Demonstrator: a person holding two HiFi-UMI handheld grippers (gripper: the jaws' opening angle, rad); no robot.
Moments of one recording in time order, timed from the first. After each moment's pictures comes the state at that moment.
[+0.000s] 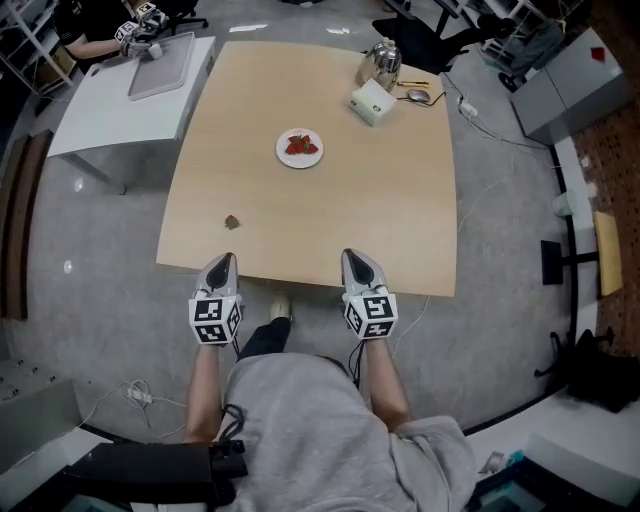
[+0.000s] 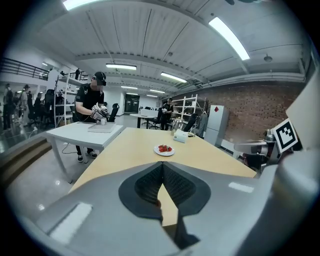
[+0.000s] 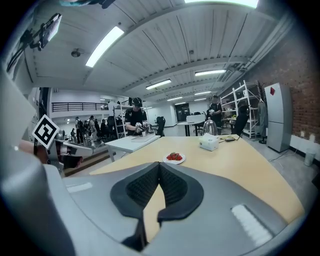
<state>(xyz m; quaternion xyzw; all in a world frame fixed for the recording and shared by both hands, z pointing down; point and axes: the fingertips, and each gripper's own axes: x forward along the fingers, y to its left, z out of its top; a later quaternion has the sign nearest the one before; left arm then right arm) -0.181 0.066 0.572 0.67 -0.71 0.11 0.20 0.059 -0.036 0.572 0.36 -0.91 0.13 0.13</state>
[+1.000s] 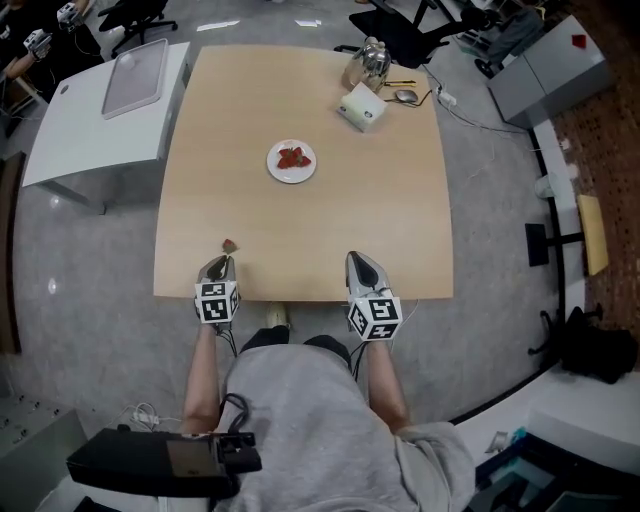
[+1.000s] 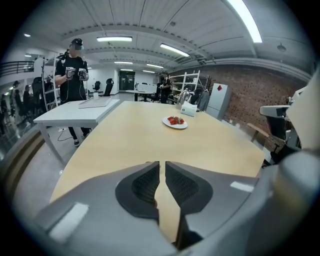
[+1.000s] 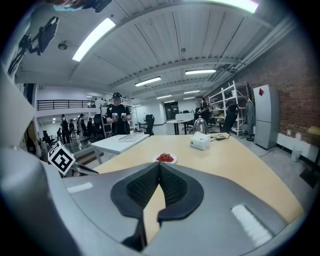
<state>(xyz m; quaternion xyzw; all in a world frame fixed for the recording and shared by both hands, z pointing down) -0.251 0.002 0.696 0.66 -0.66 0.20 0.30 0.035 -0.077 0.575 0.43 -0.88 0.14 0.14</state>
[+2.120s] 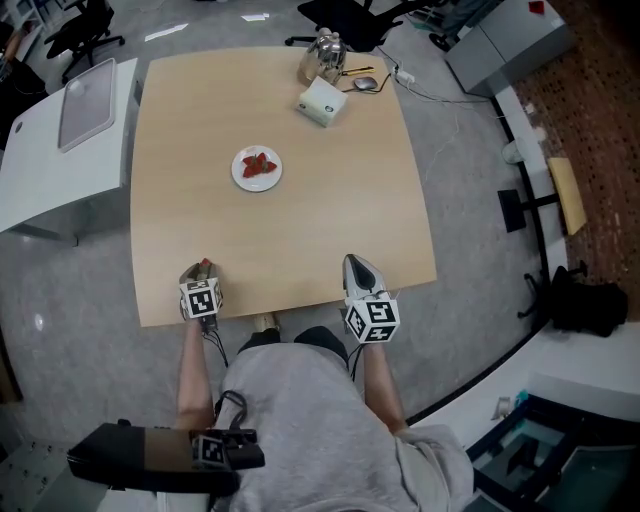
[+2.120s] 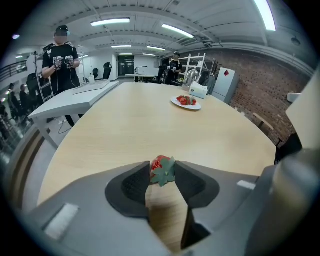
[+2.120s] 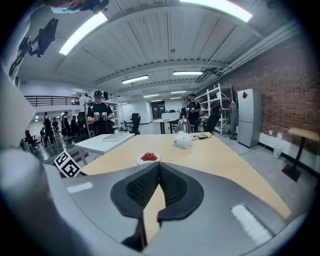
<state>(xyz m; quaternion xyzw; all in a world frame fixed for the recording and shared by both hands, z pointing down) -0.273 -0.036 0.770 0.63 -0.63 0.27 0.35 0.078 -0.087 0.575 0.51 -0.84 0.15 0.15</state>
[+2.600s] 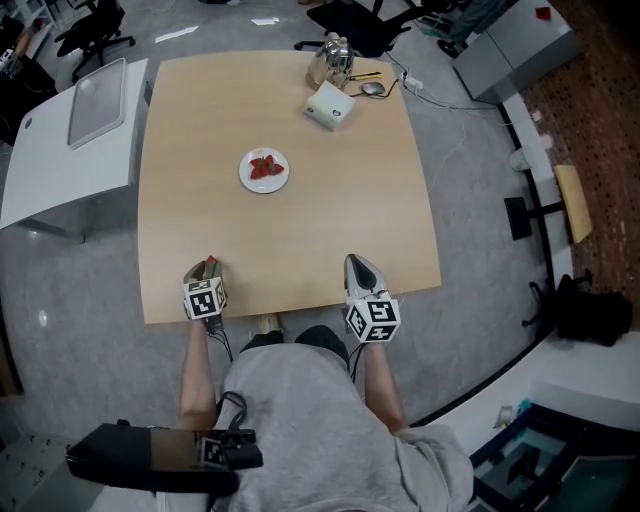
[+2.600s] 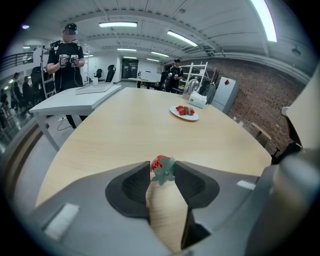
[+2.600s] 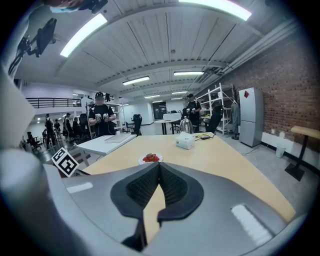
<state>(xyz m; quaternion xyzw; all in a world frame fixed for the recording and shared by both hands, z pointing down) -0.269 -0.039 0.744 0.64 -0.64 0.22 0.35 0.072 -0.091 0.575 0.50 -0.84 0.15 0.14</state>
